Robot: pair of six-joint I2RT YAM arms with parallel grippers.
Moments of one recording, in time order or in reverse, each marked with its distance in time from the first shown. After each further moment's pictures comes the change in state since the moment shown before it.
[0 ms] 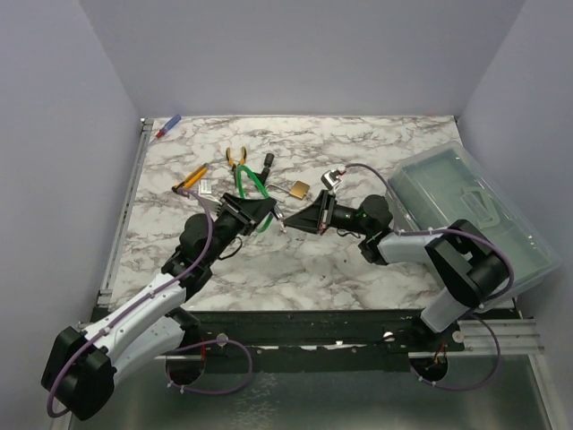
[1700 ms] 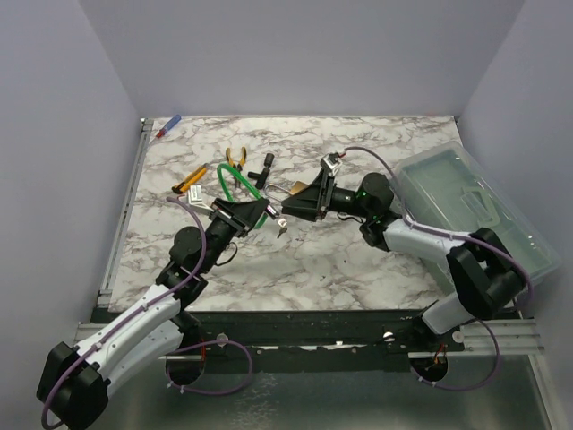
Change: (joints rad) left arm -0.014 -0.130 -0.082 0.130 -0.082 0.107; right arm -0.013 -0.036 0.162 -0.192 -0.043 0.101
